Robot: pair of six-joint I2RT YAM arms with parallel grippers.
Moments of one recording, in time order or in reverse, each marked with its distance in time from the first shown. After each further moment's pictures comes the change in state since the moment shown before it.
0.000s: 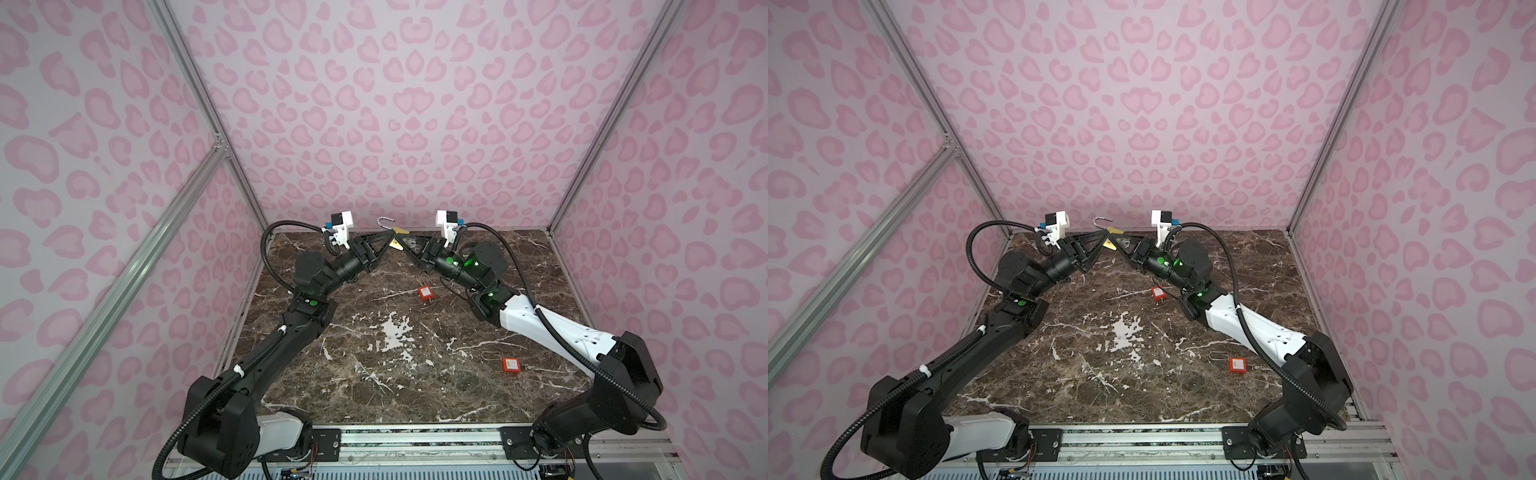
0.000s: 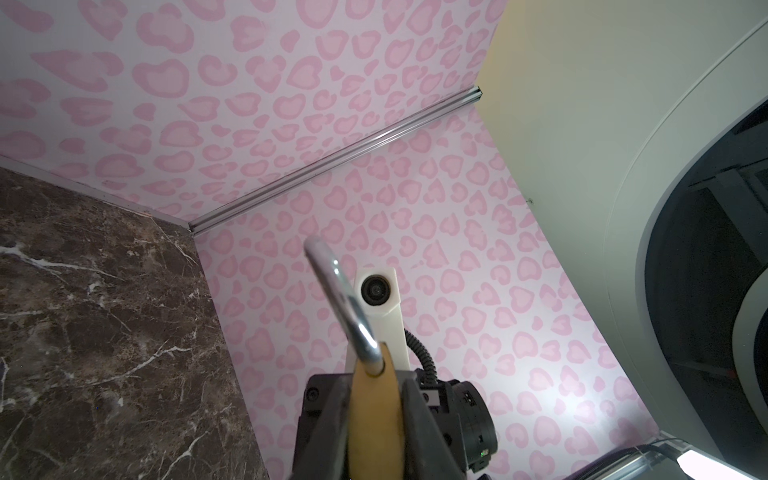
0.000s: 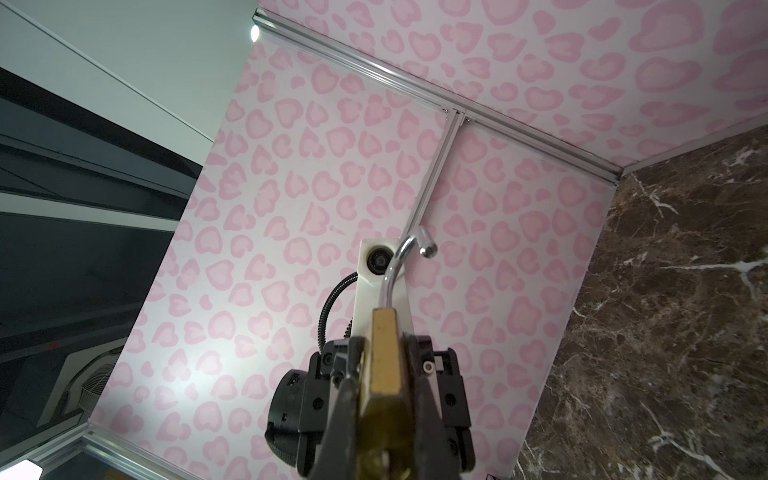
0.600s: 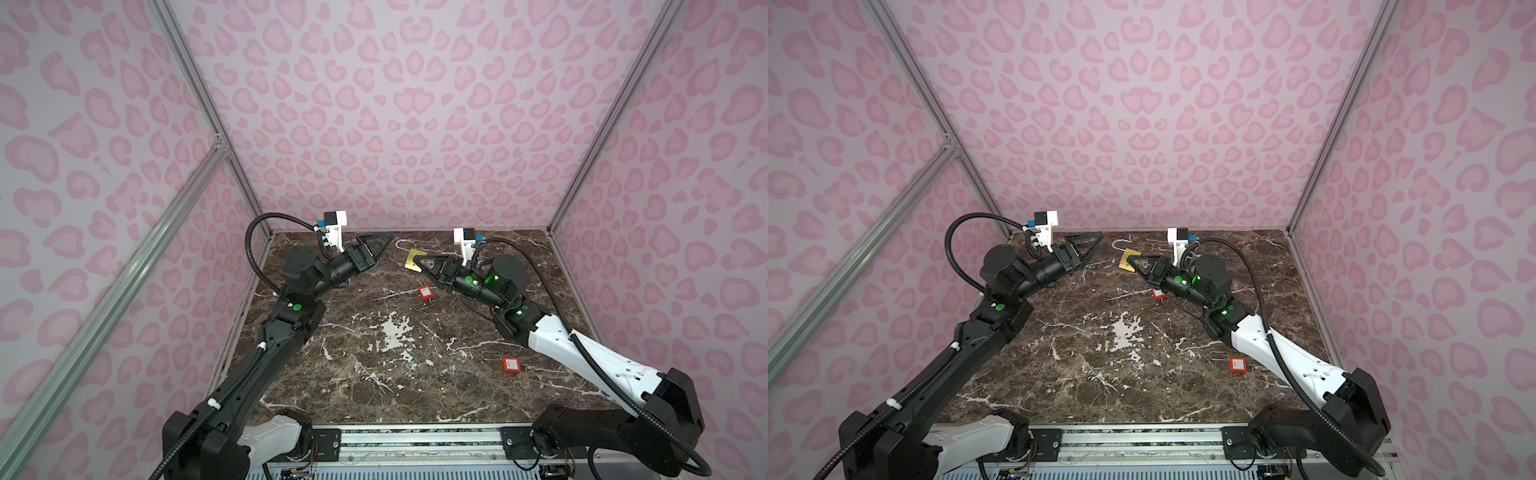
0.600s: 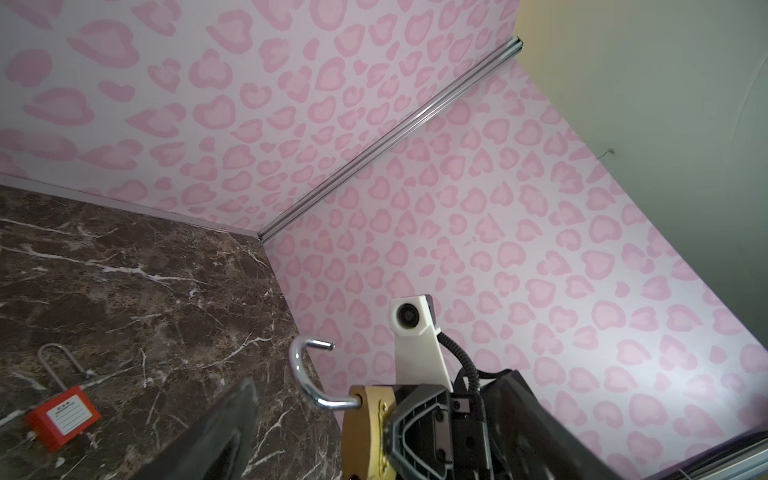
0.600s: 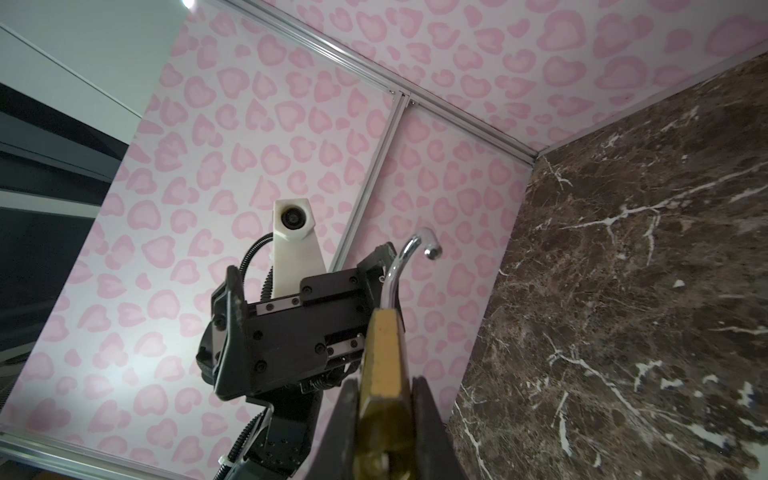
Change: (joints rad) left arm 0.017 -0.161 0.083 -0.449 0.012 0.363; right arm -0.018 -0.238 -0.128 -0.314 -0.014 -0.188
